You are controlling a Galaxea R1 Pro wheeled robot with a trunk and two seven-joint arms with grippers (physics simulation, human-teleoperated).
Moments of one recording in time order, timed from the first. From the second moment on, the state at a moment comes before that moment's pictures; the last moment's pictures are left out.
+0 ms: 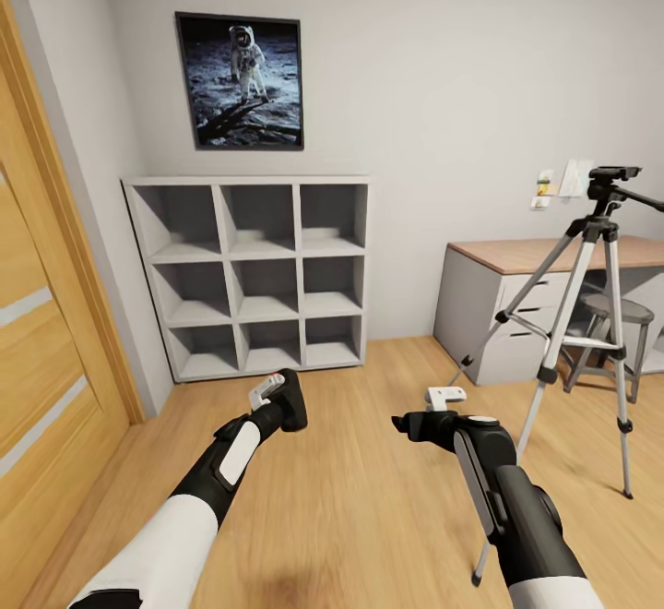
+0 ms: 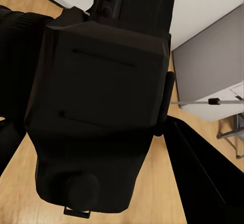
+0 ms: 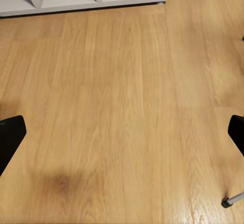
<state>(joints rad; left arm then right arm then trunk) -0.72 -0.17 0.08 -0.62 0.54 0.27 0.03 -0.46 0.06 -0.01 -1.34 0.06 0.86 0.19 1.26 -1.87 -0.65</state>
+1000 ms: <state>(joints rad) -0.72 -0.17 0.08 -0.62 0.54 0.27 0.03 -0.46 0.06 -0.01 -1.34 0.06 0.86 0.19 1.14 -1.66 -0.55</state>
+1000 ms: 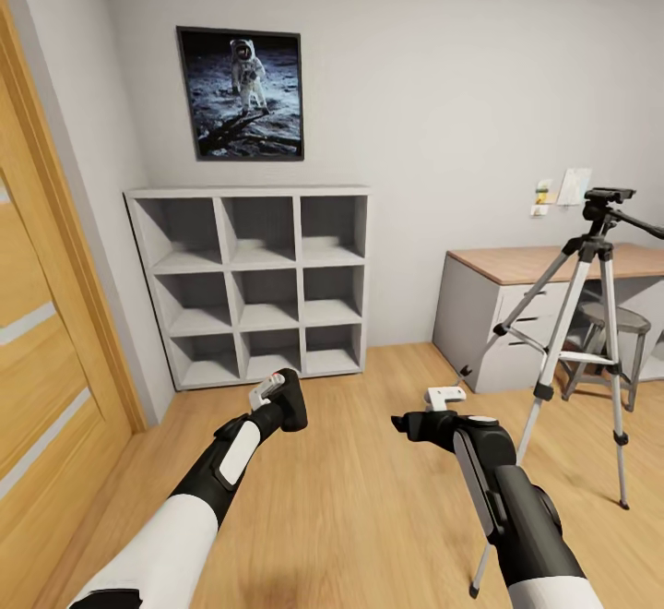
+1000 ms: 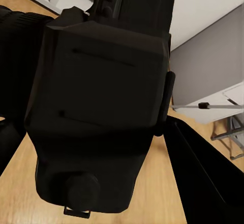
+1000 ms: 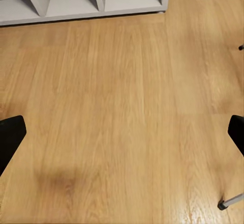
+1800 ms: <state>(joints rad) -0.72 -0.17 0.08 -0.62 0.54 0.28 0.03 -0.46 0.06 -0.01 -1.34 0.06 0.86 0.19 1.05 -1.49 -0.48</state>
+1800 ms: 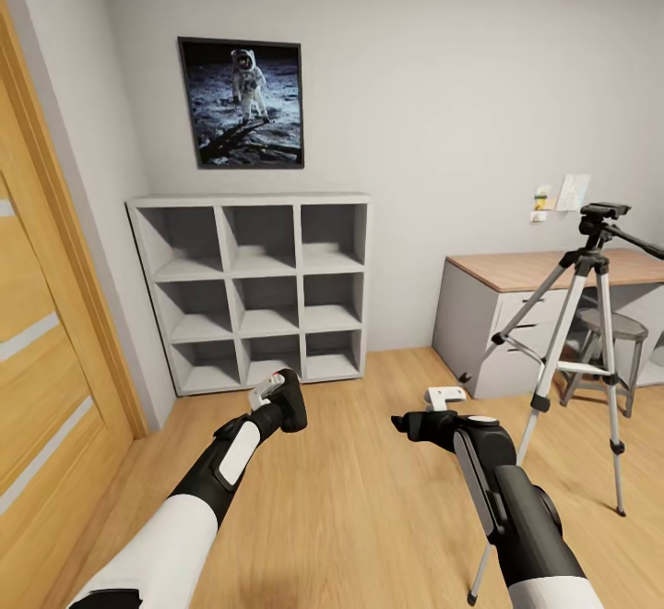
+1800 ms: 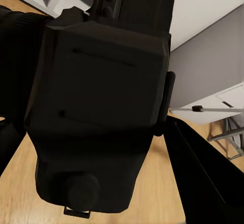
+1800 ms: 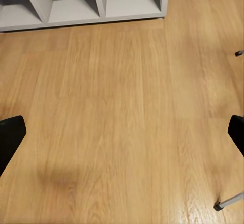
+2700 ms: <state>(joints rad) -0.72 -0.17 0.08 -0.61 0.54 0.28 0.03 -0.46 0.05 -0.01 -1.34 0.06 0.86 0.19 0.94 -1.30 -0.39</state>
